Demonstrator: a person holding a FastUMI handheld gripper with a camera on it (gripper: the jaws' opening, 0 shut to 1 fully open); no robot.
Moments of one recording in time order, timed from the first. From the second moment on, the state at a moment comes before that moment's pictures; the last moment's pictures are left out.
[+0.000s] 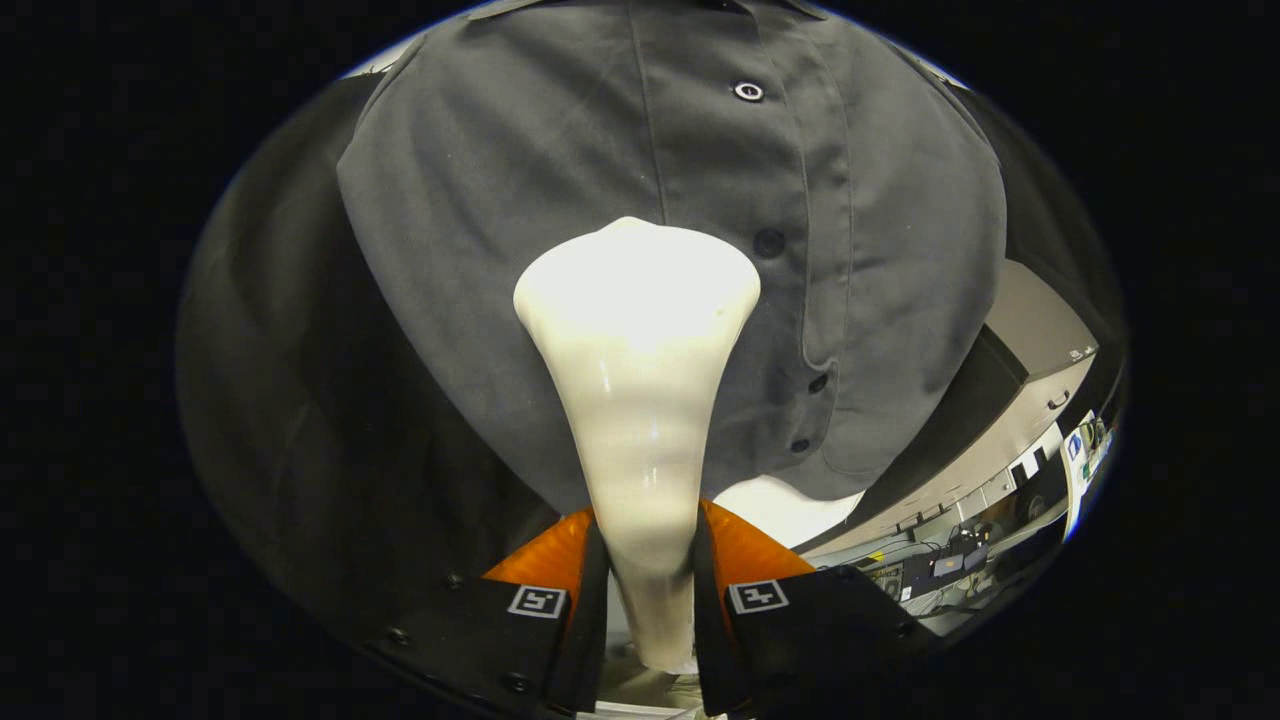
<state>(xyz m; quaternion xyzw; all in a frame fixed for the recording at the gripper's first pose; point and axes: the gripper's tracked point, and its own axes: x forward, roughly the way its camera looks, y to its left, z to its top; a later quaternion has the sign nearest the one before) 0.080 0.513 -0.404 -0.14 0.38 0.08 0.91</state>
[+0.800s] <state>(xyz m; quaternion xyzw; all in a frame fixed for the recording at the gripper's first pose) 0.070 0.481 -0.477 -0.16 0.44 0.08 0.88</state>
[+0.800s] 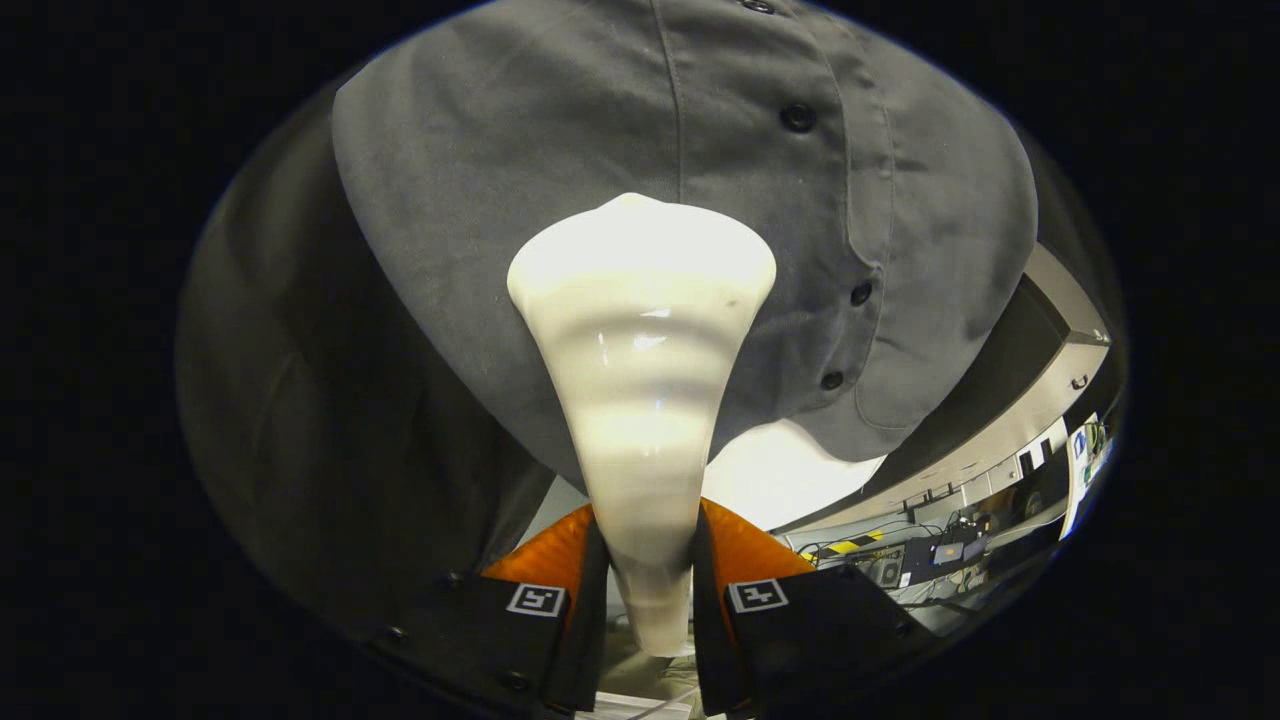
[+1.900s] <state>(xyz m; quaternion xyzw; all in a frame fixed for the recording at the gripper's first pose) 0.038 0.430 -0.555 -0.14 0.51 0.06 0.85</state>
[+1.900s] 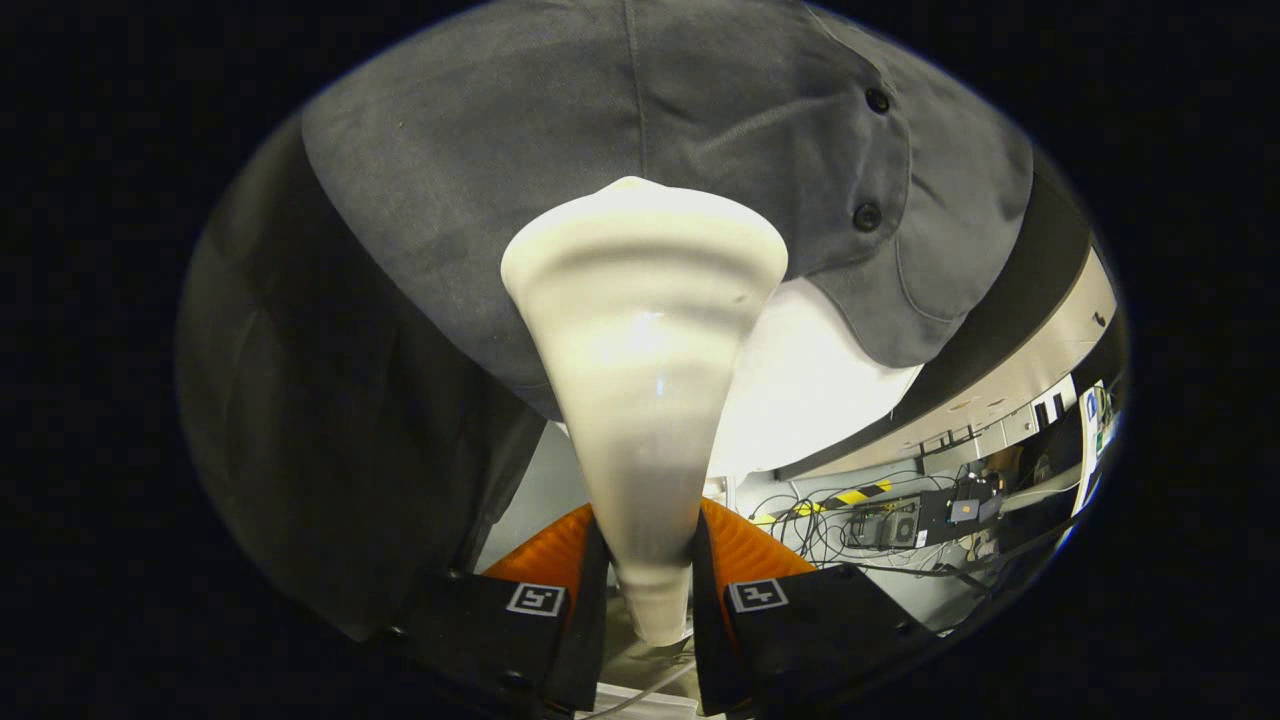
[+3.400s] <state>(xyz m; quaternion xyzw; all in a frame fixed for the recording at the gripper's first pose) 0.043 0.300 -0.400 -0.10 0.45 0.05 0.89</state>
